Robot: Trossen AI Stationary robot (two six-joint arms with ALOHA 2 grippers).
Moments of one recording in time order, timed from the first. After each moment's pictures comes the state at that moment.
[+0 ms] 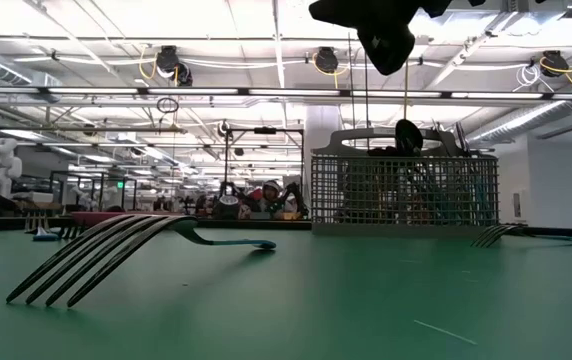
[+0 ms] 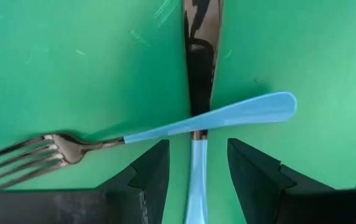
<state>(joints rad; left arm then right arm) -0.95 1.48 0.78 -0.68 0.07 -1.37 0.41 1.54 0.88 0.33 0.21 0.33</state>
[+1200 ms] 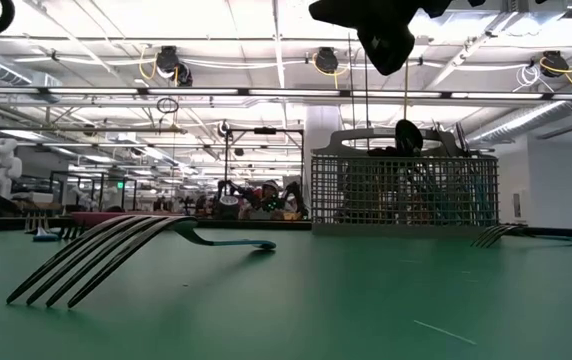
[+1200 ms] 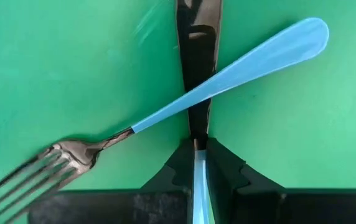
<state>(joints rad) -0.89 1.58 0.81 -0.64 0.11 -1.29 0.41 1.54 0.88 0.33 0.21 0.33</state>
